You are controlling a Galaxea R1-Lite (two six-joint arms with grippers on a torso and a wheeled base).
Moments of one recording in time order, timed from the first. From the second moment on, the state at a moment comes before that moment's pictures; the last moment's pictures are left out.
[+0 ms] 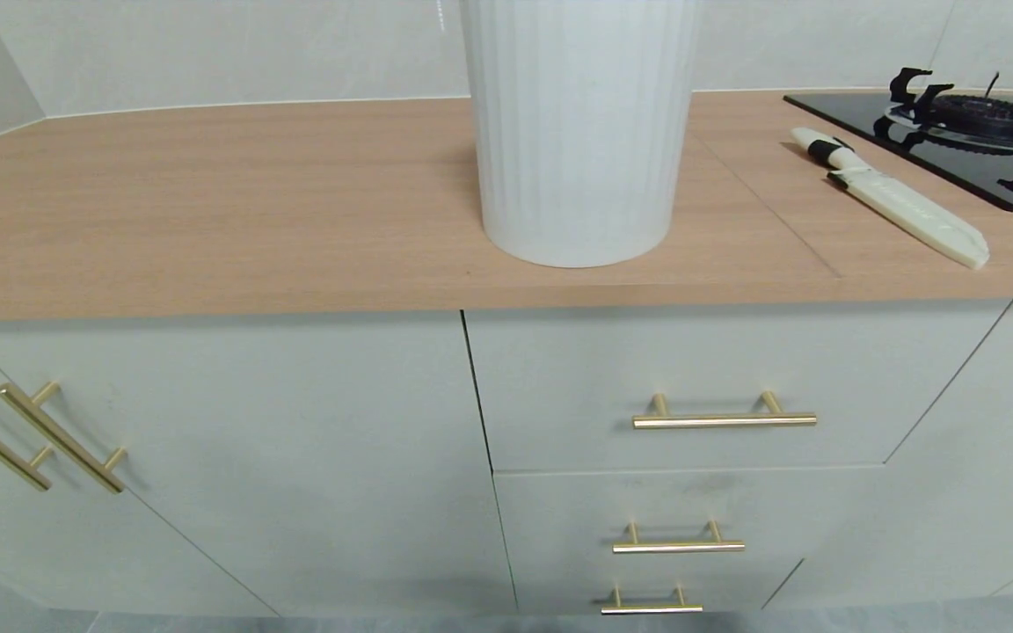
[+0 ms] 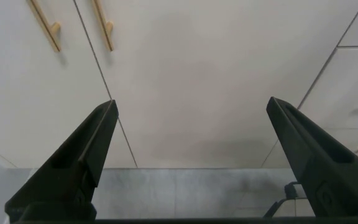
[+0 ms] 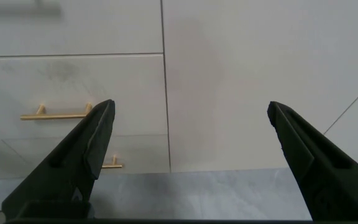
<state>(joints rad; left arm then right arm) 0.00 0.00 0.00 0.00 0.00 0.00 0.00 0.00 0.00 0.00 -0.04 -0.01</state>
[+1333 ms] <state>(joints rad) 0.00 0.00 0.00 0.00 0.00 0.00 0.00 0.00 0.00 0.00 -0.04 -0.02</state>
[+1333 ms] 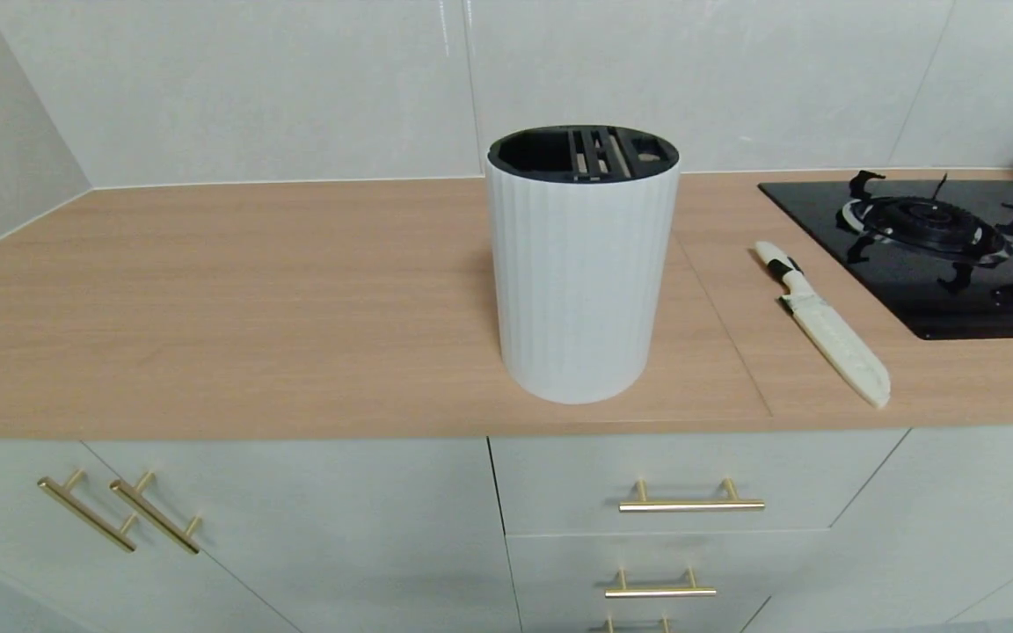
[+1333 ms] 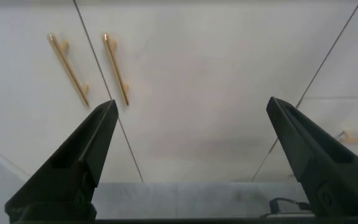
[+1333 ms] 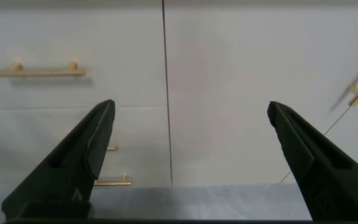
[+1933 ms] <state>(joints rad) 0.00 0.00 0.00 0.00 0.00 0.00 0.00 0.00 0.00 0.00 -0.04 -0.02</state>
